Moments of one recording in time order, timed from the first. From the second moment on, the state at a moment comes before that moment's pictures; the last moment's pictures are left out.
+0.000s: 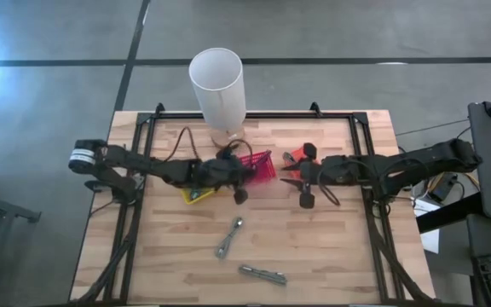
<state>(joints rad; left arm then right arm) -0.02 1.52 0.94 0.15 -0.33 -0.20 0.12 1.09 0.76 -0.10 0.29 -0.03</state>
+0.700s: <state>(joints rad) 0.16 1.70 1.20 -0.35 -0.12 -0.27 0.12 1.08 0.76 -0.10 0.29 -0.03</state>
